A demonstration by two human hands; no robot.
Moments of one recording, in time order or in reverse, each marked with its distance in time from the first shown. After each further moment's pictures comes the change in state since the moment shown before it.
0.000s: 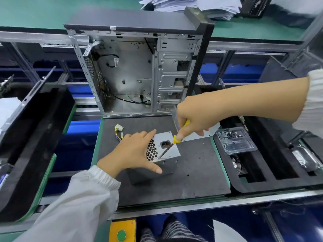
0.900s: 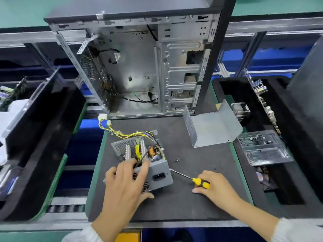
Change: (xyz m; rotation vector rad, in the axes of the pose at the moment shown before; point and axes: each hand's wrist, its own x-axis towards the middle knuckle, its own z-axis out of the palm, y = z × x) left_hand -0.046 0.020 0.071 0.282 0.556 -0.165; right_hand 0.094 0.021 0.273 0.909 0.447 0.165
